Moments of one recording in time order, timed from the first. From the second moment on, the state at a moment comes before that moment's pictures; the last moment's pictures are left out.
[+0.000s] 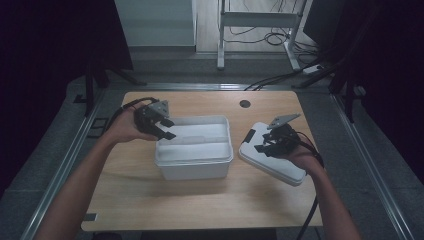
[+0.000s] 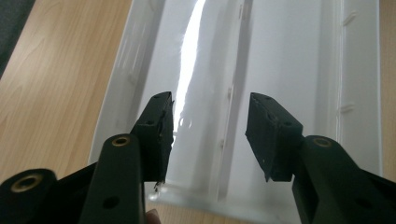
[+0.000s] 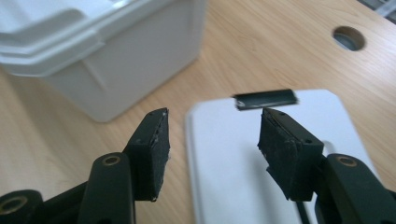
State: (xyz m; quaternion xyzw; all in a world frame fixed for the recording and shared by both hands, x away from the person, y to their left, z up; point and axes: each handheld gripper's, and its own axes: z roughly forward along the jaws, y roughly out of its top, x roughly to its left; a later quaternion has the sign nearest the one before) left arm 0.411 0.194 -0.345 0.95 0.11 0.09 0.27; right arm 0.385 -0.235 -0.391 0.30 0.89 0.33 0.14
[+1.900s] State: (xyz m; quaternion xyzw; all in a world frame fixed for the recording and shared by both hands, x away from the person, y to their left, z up) left arm 0.395 0.308 -0.413 0.93 0.24 0.07 0.25; right arm 0.429 -0.277 -0.418 0.24 0.95 0.14 0.15
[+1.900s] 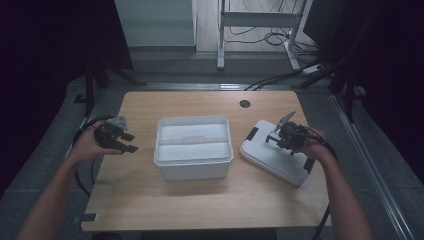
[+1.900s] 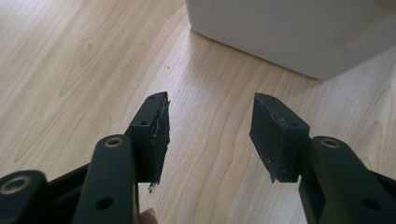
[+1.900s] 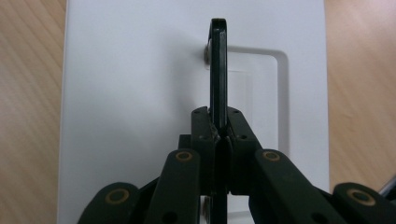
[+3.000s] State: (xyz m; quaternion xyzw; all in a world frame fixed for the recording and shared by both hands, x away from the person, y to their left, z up) left arm 0.393 0.294 -0.440 0.94 0.24 0.05 0.24; right arm 0.417 -0.138 -0.280 0.03 0.95 0.25 0.17
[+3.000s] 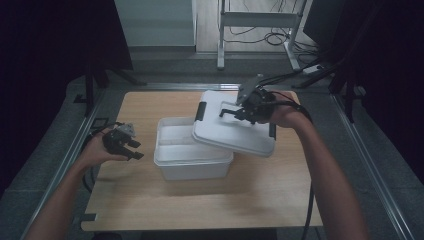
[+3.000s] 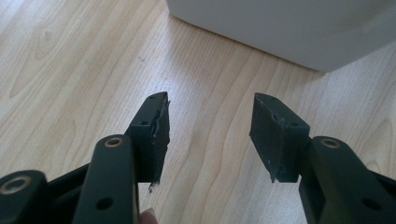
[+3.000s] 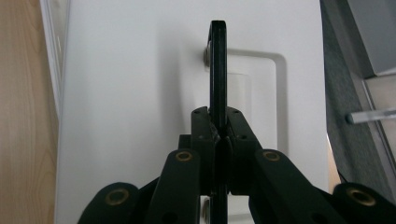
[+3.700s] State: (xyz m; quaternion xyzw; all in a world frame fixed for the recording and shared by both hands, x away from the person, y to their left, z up) left arm 0.395 0.287 -0.452 0.94 0.23 0.04 0.24; right arm 0.421 -0.063 -0.296 -0.04 0.95 0.27 0.13
